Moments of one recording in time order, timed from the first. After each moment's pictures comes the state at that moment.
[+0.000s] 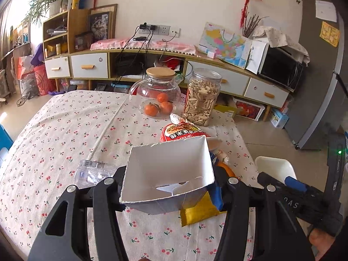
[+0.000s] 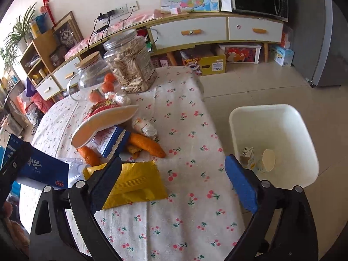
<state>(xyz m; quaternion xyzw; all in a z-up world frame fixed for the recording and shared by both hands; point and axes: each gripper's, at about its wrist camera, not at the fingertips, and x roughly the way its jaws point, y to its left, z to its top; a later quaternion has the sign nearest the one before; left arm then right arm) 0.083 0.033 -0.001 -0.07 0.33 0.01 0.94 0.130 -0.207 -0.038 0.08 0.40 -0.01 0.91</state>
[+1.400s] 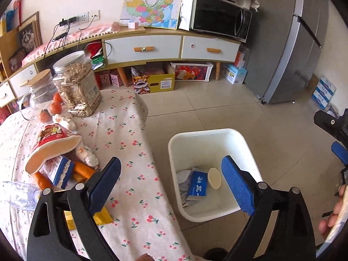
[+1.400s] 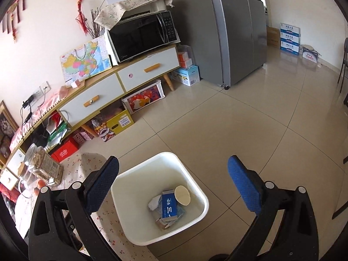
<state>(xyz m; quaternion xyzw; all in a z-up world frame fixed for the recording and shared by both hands) 0.146 -0.204 -0.024 0.02 0.41 -0.12 0.90 0.084 -0.414 0.012 0.19 0.32 -0.22 0.90</state>
